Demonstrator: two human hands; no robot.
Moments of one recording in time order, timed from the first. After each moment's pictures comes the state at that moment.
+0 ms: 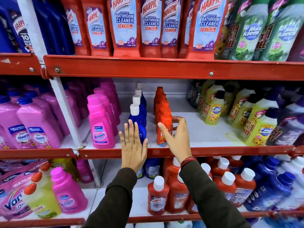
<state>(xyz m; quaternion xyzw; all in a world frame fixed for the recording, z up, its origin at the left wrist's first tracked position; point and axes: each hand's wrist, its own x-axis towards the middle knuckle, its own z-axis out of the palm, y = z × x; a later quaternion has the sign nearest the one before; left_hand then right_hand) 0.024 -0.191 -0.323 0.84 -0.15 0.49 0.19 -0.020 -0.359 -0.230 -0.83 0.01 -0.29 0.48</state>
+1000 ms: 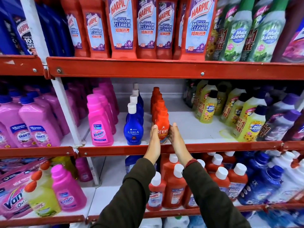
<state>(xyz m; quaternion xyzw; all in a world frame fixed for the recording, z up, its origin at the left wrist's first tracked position) -0.004 -0.275 -0.278 0.62 -0.05 -0.08 0.78 -0.036 -0.368 -0.239 -0.69 0.02 -0.04 0.72</state>
